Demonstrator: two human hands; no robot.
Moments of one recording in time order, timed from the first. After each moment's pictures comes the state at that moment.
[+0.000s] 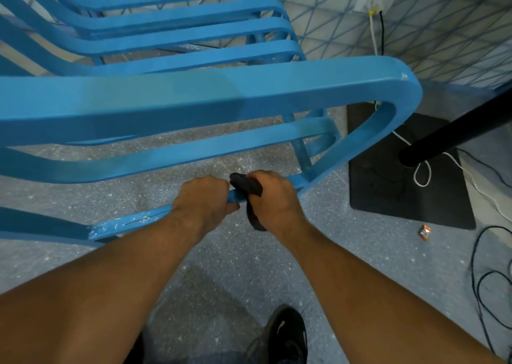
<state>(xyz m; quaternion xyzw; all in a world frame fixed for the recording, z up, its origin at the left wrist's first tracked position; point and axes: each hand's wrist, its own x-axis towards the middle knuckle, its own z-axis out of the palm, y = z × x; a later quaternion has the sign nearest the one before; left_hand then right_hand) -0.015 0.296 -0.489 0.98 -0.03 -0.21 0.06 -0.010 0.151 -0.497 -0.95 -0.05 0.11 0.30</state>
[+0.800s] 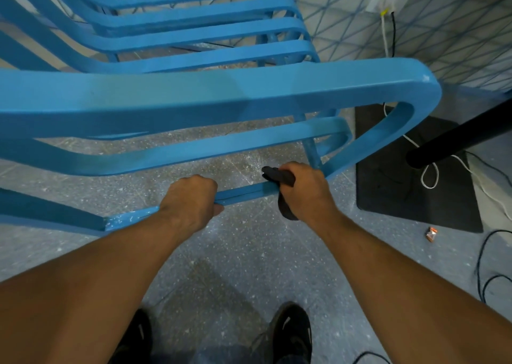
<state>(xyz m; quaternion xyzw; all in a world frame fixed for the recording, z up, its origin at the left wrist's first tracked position) -0.029 0.336 -0.487 0.97 0.00 -0.23 0.05 0.004 0.121 -0.492 -0.96 -0.02 0.10 0.26</state>
